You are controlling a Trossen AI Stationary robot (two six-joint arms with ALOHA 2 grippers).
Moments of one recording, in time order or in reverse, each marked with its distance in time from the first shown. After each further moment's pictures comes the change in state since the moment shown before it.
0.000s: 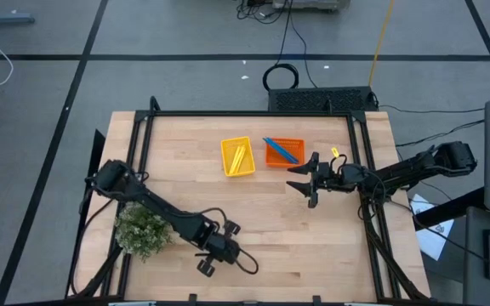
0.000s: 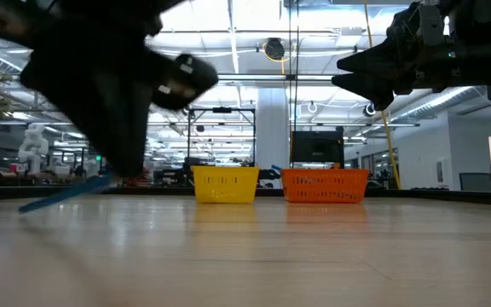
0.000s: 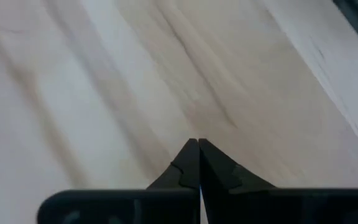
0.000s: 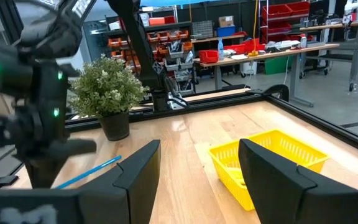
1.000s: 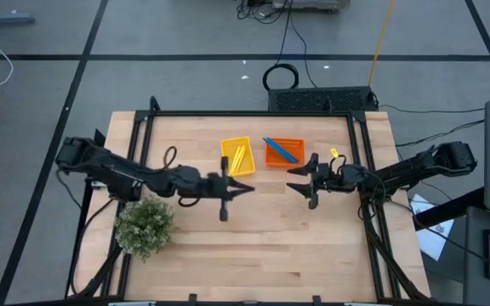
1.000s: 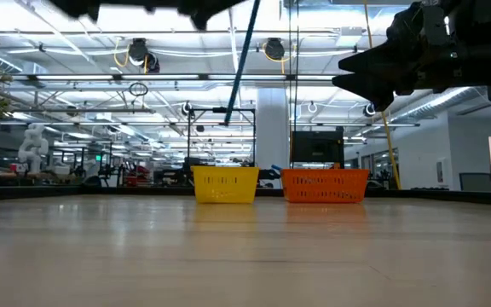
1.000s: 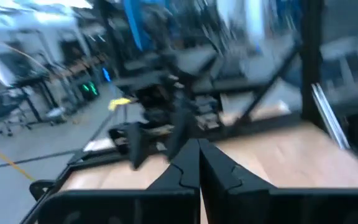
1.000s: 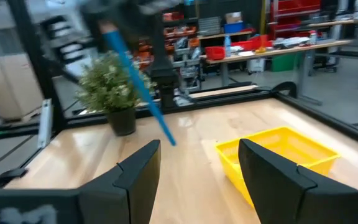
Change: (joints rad) left arm 0.306 -0.449 -0.425 1.056 -0.199 0.160; right arm 0.006 0.000 0.000 -0.009 -0.012 0.003
